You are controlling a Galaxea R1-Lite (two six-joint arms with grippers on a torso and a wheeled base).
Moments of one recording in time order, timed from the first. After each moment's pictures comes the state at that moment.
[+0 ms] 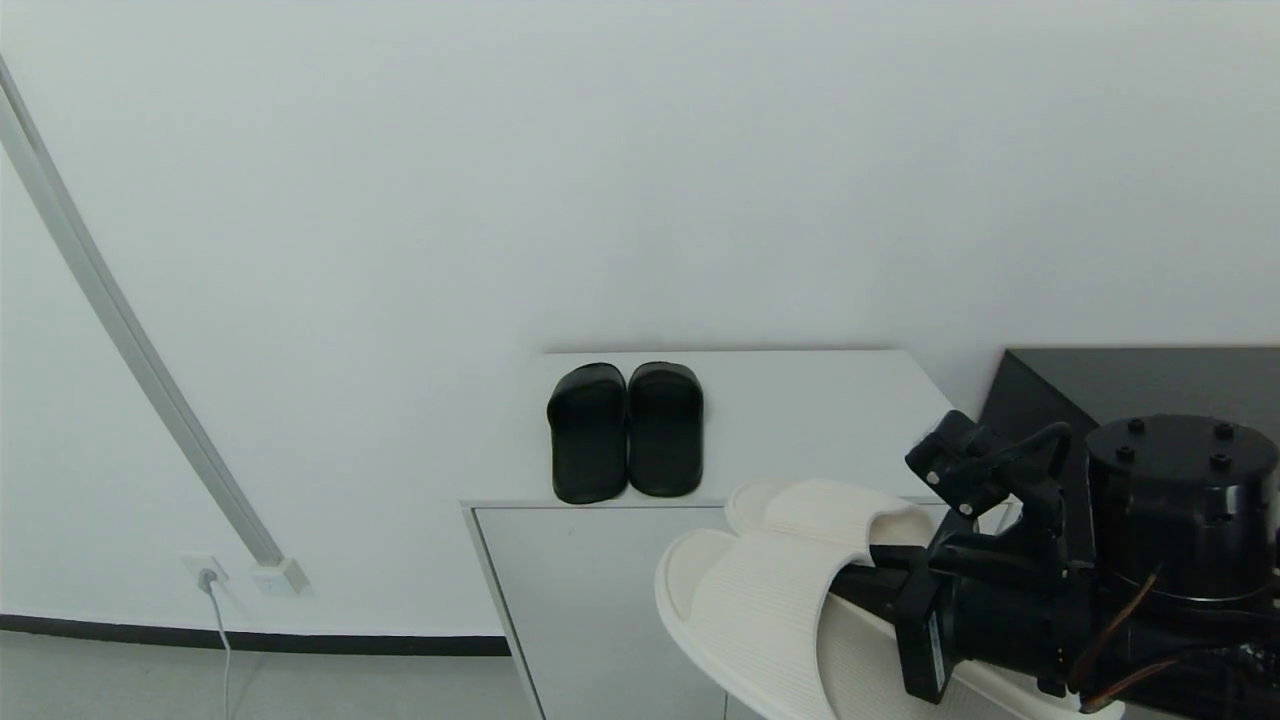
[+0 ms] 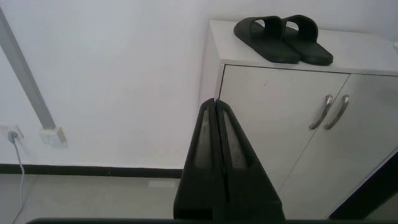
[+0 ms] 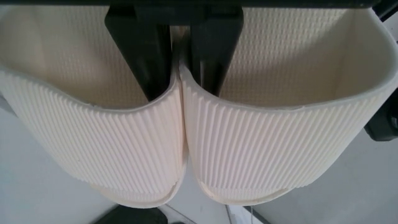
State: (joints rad) left arm 0.00 0.00 0.00 0.00 0.01 -0.08; right arm 0.77 1.51 -0.57 -0.60 0.12 0.06
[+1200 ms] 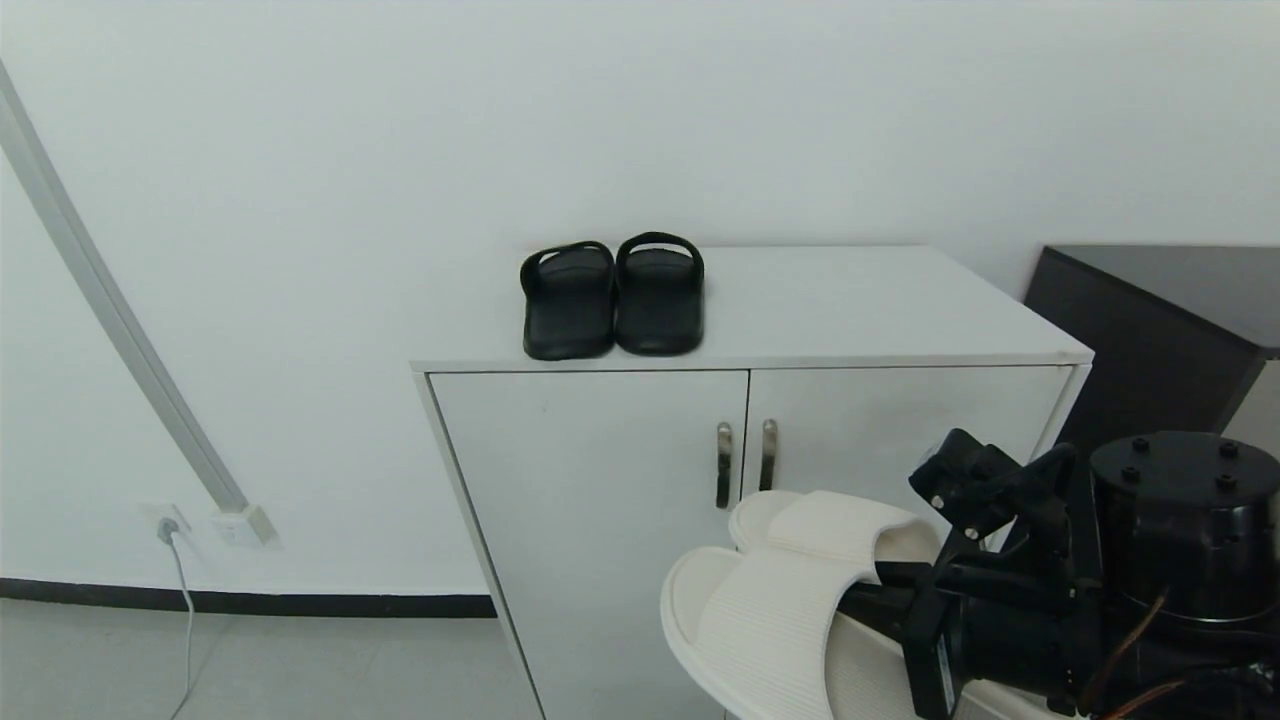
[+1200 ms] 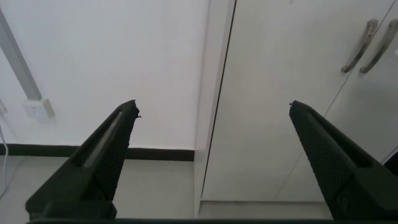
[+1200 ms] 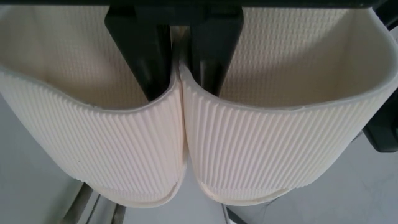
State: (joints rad) left arm 0.00 0.00 0.00 0.00 0.01 -0.08; right arm 0.79 1.50 -0.54 -0.61 0.11 0.04
